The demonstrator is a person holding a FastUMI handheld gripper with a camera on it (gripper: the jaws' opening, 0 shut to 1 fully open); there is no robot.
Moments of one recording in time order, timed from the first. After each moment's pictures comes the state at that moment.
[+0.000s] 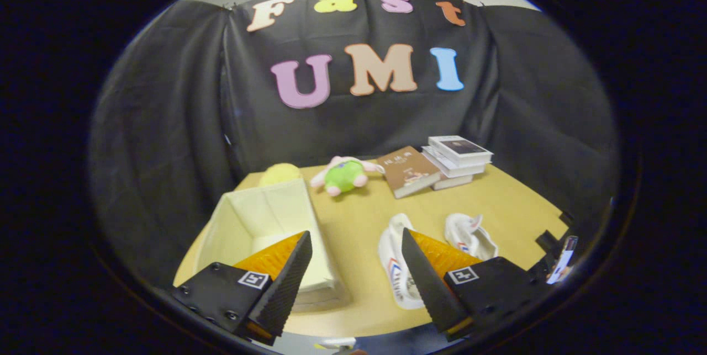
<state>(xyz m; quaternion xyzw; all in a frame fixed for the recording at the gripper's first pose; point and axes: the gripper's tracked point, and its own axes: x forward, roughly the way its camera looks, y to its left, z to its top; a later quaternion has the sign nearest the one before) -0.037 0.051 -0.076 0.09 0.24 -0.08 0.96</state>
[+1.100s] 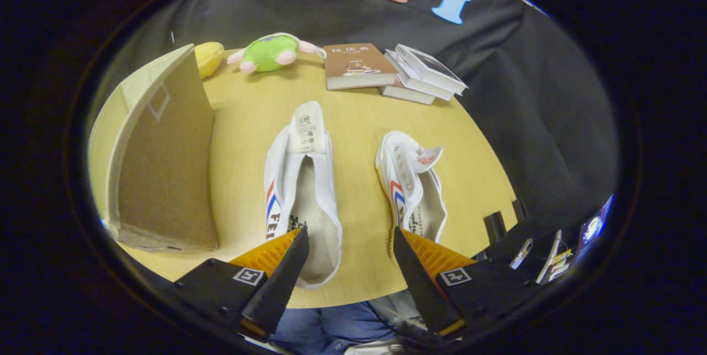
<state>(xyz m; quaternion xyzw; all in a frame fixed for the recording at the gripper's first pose) -0.056 -0.039 -0.202 -0.05 0.50 -0.12 0.86</state>
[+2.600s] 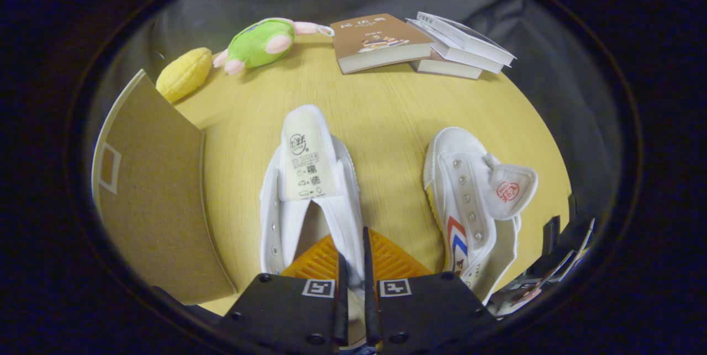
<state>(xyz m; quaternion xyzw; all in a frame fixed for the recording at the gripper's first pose) 0.011 -0.018 -0.255 0.06 0.56 -0.06 0.82</state>
